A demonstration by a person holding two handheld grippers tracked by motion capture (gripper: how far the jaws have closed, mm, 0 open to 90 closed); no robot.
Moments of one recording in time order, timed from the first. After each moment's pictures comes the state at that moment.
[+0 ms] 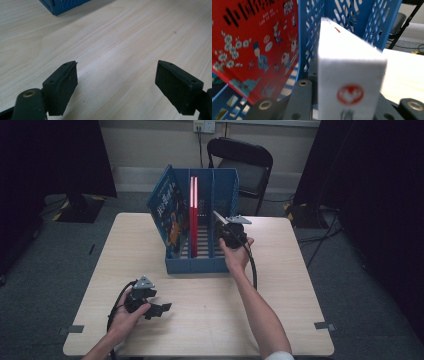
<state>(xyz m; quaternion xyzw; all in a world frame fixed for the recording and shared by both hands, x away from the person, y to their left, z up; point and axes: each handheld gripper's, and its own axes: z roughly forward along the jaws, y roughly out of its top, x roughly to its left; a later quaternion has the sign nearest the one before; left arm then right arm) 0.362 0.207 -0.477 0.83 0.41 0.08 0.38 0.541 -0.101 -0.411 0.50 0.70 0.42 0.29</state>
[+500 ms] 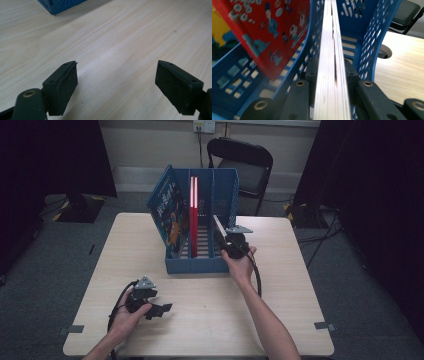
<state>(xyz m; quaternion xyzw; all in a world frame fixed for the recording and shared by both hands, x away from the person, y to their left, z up) 0.362 0.203 -0.479 0.83 0.41 0.08 0.38 0.514 -0.110 -0.424 0.48 0.74 0.40 0.26</state>
